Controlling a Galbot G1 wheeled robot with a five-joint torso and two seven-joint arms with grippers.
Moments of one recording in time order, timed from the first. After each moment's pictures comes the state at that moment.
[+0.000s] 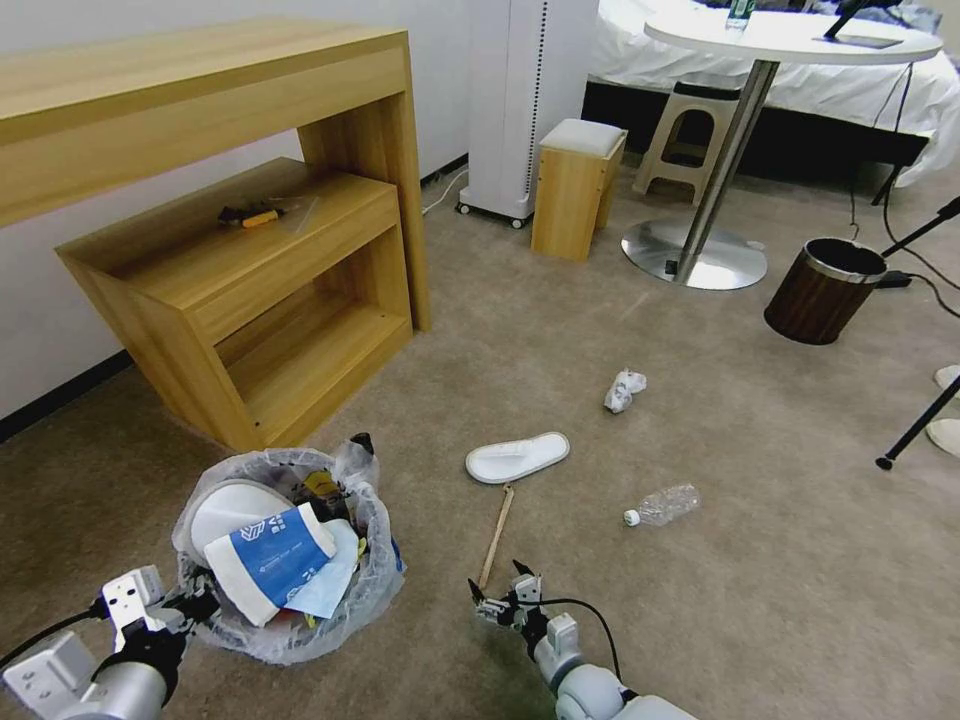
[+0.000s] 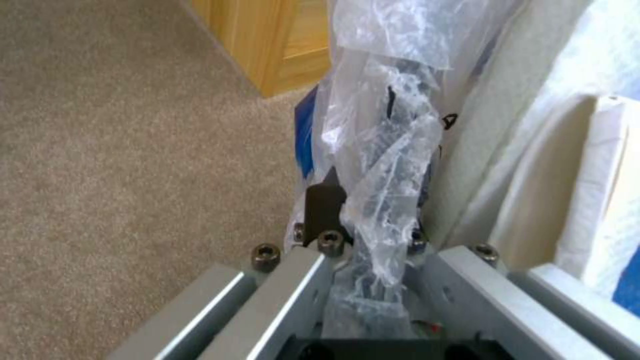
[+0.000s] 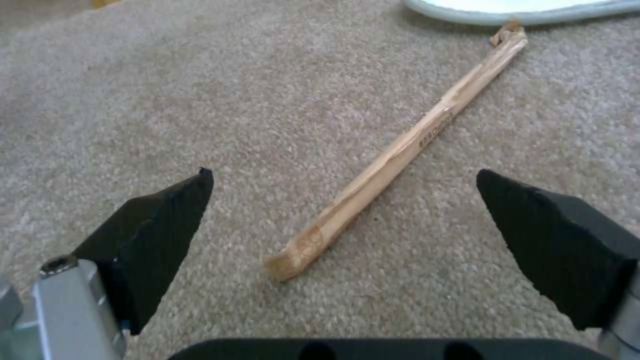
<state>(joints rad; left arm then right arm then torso) 1.92 -1.28 -0.88 -2.36 -0.91 0.39 -0.32 -0.95 1.25 -0.46 0.99 0.62 0.43 0.12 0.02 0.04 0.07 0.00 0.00</state>
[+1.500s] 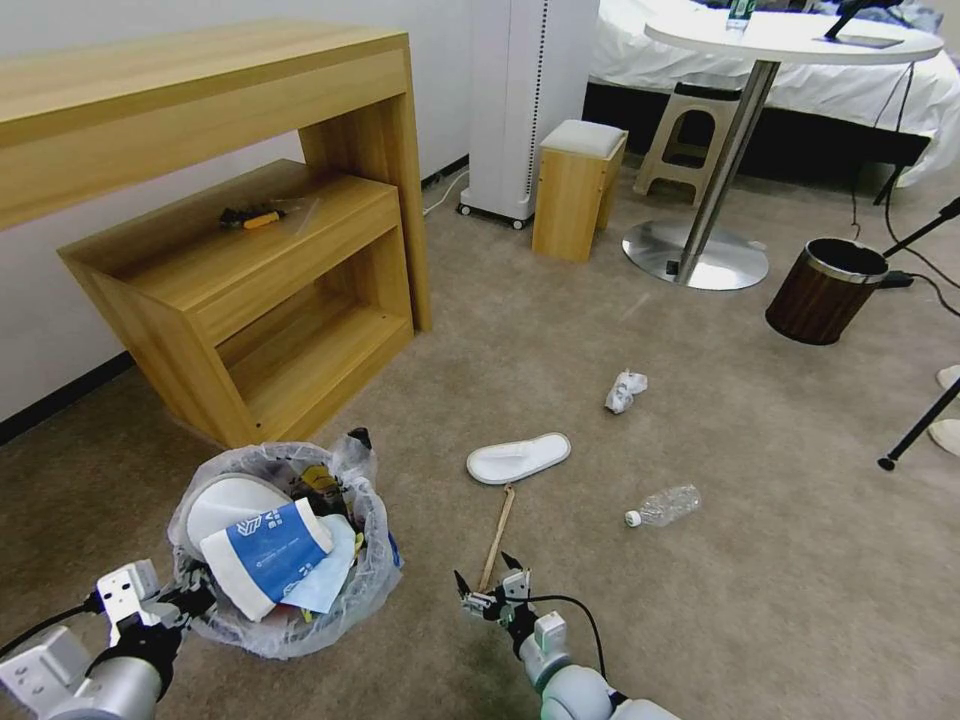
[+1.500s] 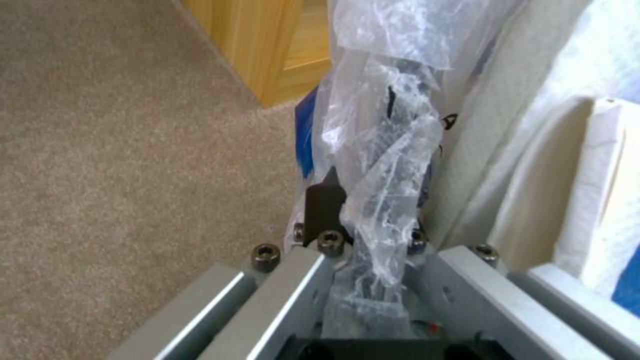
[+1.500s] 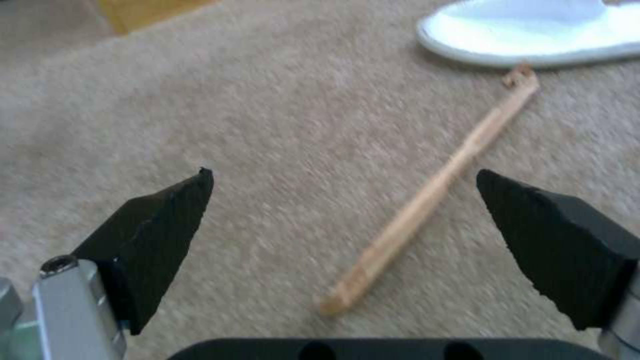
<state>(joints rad) 1.91 -1.27 -0.89 -2.36 -0.93 0.39 -0.32 -0.99 1.23 -0.46 1.11 0.58 0.37 0.19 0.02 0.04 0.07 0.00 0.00</state>
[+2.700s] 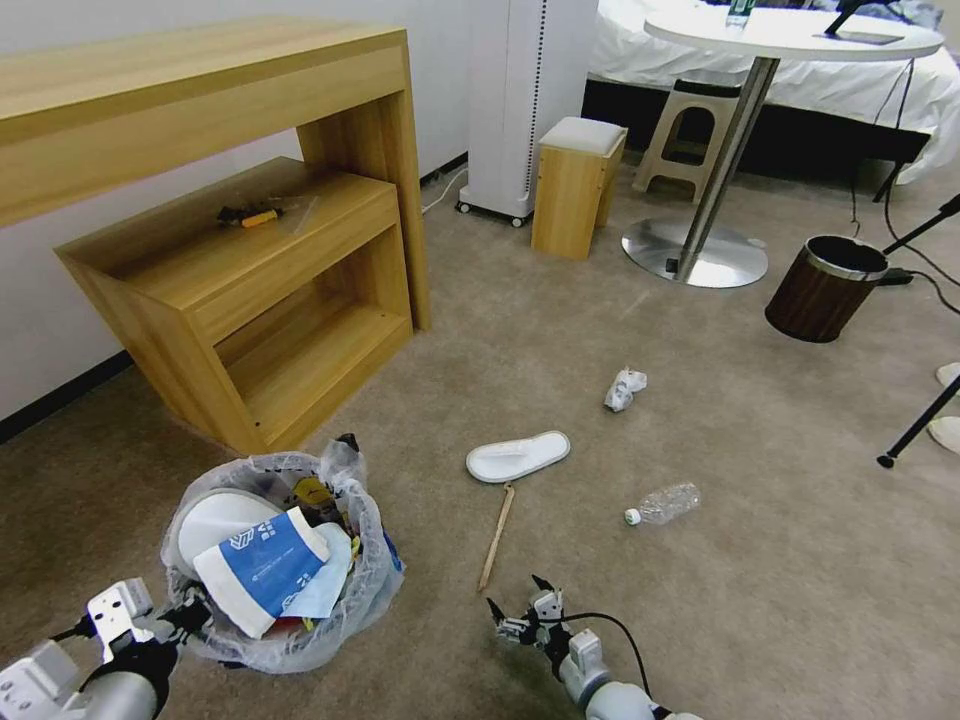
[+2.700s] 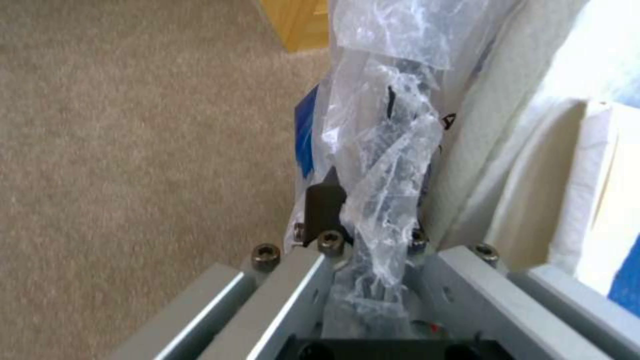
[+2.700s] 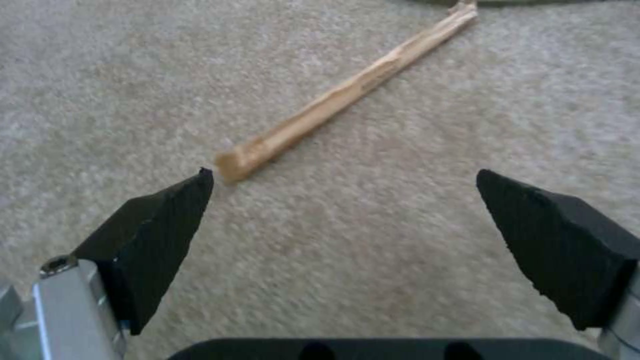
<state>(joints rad) 1.93 -1.31 -0.96 -2.44 -1.14 0.52 -0.49 -0.99 1.08 -0.51 1.13 0.60 0.38 0.16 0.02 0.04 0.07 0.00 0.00</state>
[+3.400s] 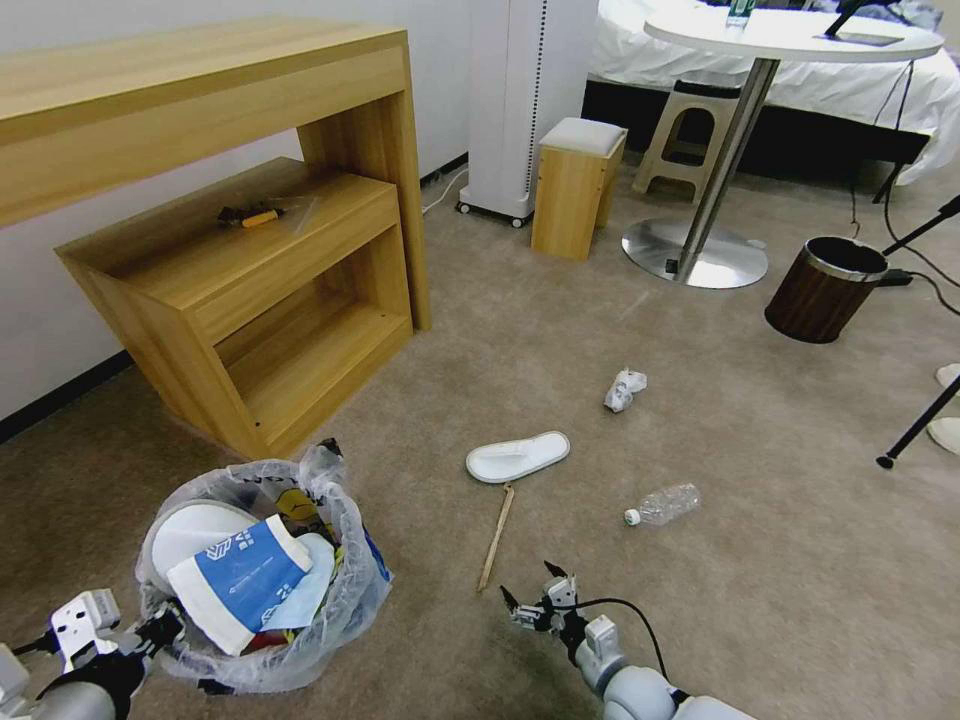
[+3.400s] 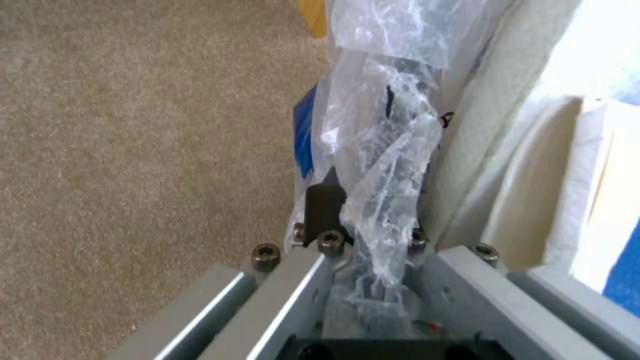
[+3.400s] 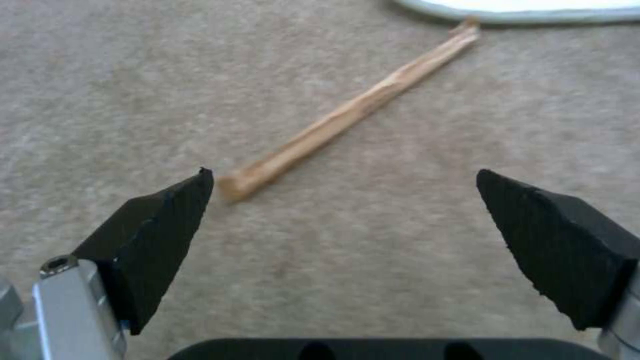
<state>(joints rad) 1.97 -1.27 -1.04 -2.45 -1.27 0.56 -0.54 -0.95 1.06 -0.56 1.16 0.63 0.37 0.16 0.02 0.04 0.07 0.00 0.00</state>
